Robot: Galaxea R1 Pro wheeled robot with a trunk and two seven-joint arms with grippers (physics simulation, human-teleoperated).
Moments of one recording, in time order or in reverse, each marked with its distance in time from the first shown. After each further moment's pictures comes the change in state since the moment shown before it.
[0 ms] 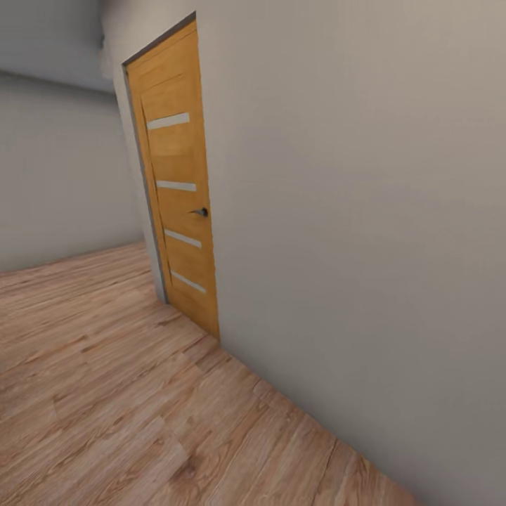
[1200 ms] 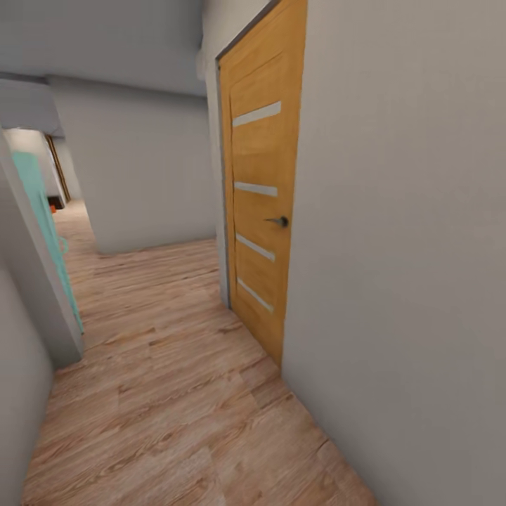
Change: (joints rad) left arm 0.000 -0.007 0.003 0.006 0.005 -0.003 -0.001; right arm 0.110 -0.016 0.000 0.000 -0.002 -0.006 0.000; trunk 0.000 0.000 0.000
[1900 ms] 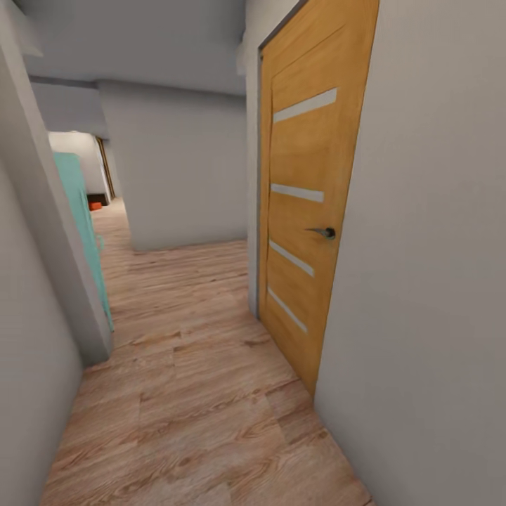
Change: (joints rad) left arm 0.000 0.002 0.000 0.009 0.005 -0.067 0.000; right arm 0.001 -0.015 0.000 0.000 -0.003 0.003 0.000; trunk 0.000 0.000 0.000
